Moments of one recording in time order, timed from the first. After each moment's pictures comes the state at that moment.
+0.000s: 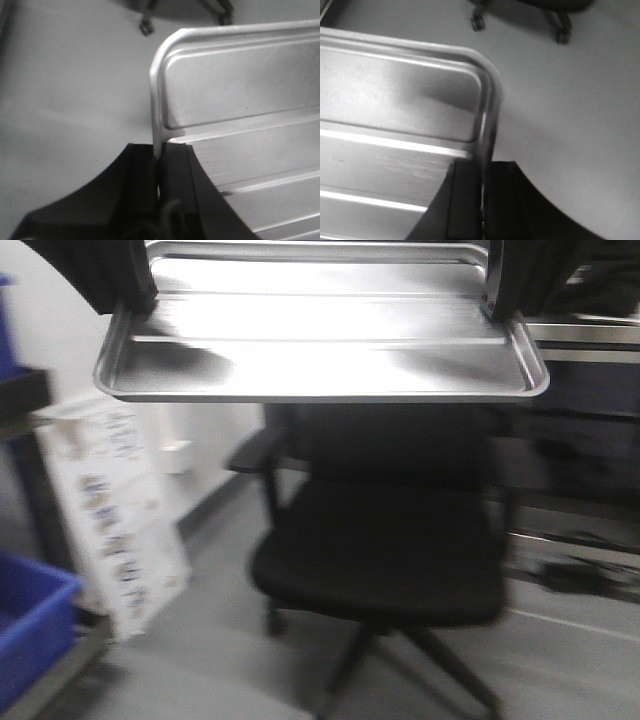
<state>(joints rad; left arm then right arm) -0.66 1.48 -1.41 0.11 1.04 -0.53 0.49 1.51 -1.41 -0.10 1.08 0.38</state>
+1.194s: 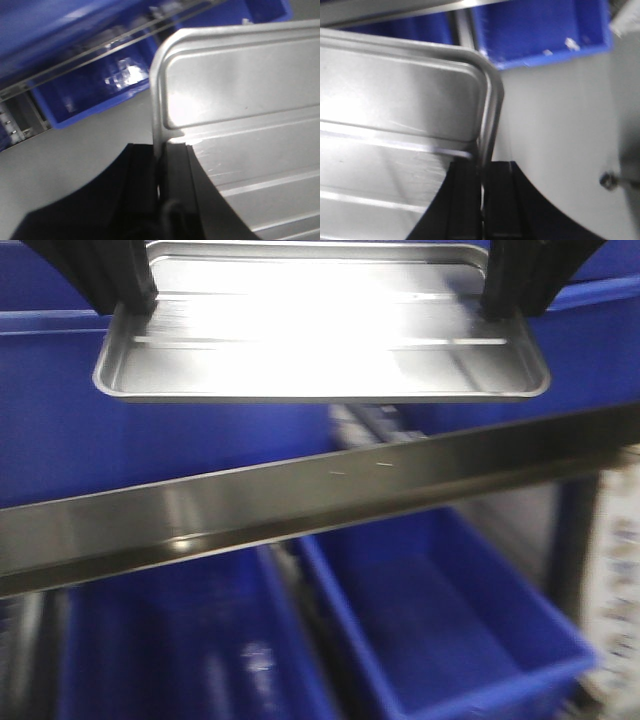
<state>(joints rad) -0.66 1.48 -1.41 0.10 1.04 -0.53 0.49 1.51 -1.41 -0.10 1.08 0.38</state>
